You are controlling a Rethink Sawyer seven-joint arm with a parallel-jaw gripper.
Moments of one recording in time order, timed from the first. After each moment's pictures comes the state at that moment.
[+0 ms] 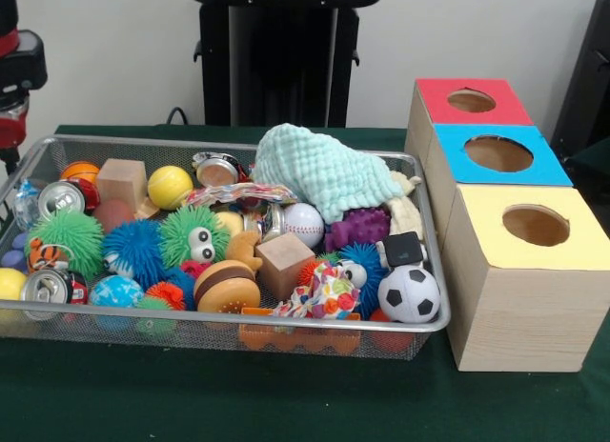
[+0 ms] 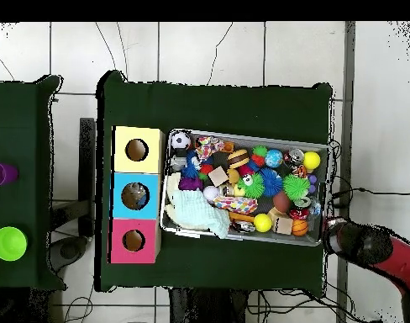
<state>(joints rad) -0.99 -0.48 0.13 1.55 -0.50 0.57 2.49</state>
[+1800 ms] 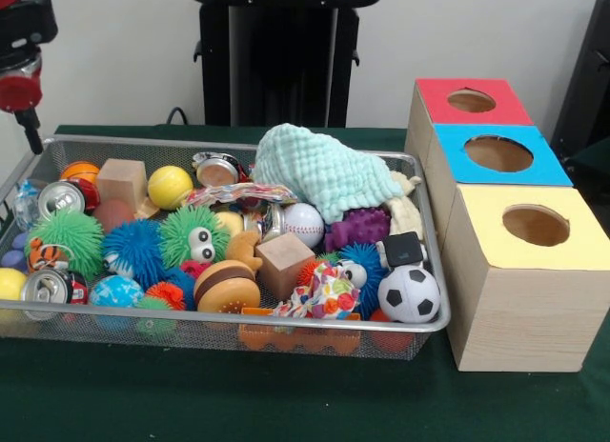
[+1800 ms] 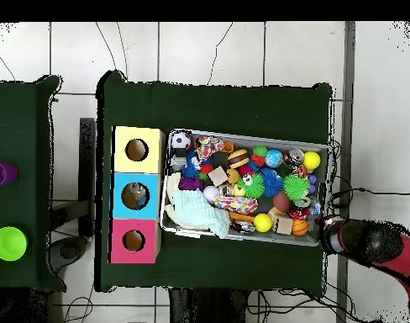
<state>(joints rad) -1.03 -0.60 0.26 1.64 -0.48 0.75 2.49</state>
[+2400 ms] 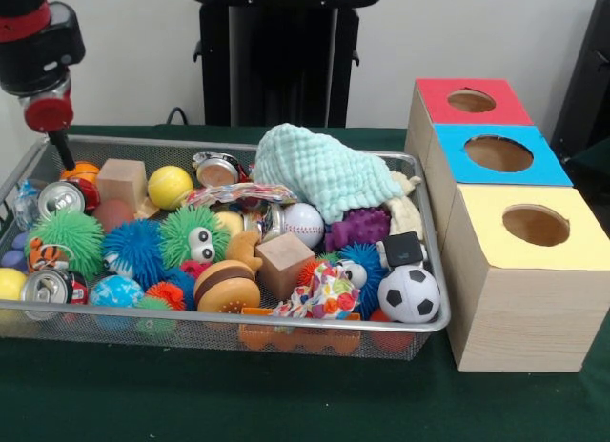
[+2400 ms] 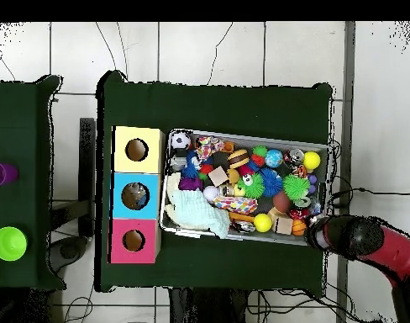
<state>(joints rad) -0.99 -0.54 0.26 1.63 -0.48 0.75 2.49</state>
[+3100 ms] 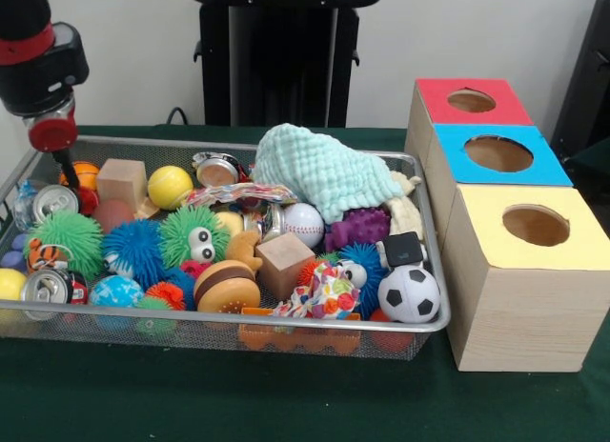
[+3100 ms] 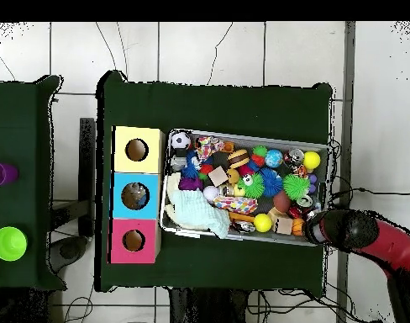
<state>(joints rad) -0.98 -0.50 0.26 1.58 -0.49 0.75 2.49</state>
